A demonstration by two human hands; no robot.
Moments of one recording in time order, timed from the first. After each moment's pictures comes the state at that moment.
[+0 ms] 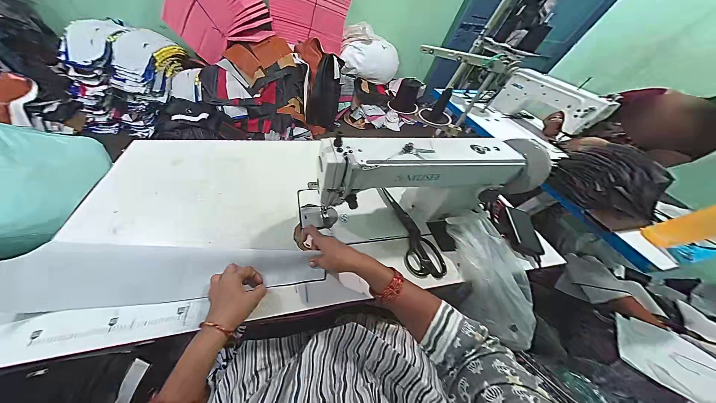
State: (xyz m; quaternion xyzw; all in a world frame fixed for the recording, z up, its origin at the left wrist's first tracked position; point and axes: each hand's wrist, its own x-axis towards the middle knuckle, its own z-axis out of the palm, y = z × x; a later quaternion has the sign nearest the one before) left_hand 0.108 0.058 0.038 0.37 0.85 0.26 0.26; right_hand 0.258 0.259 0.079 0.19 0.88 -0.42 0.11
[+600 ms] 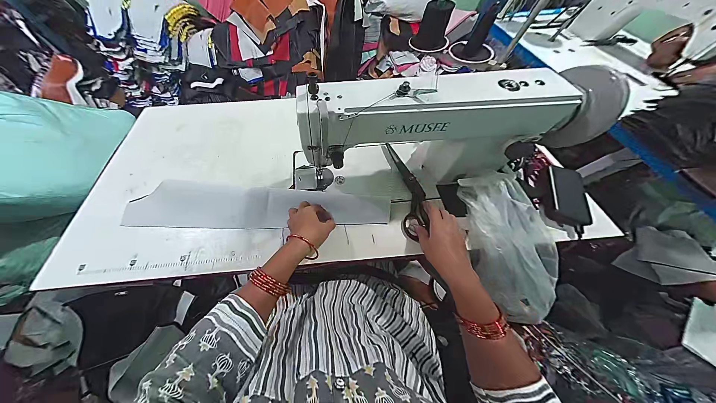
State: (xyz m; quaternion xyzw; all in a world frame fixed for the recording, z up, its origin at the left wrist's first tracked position) left_hand 0.213 0.189 0.071 0.36 0.84 0.18 0.36; right_hand 0.461 0.298 0.062 0.53 0.83 -0.17 -0.09
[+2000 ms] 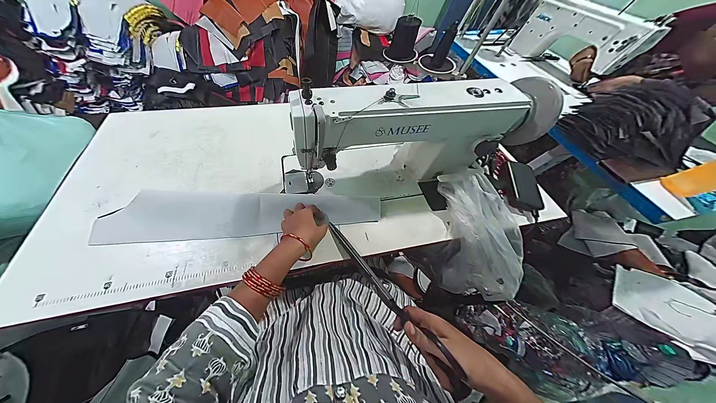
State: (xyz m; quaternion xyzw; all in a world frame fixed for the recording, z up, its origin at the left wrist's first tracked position) left_hand 0.205 0.189 0.079 0.43 0.82 0.11 0.38; right_hand 0.531 0.166 0.083 0.43 0.59 -0.68 0.10
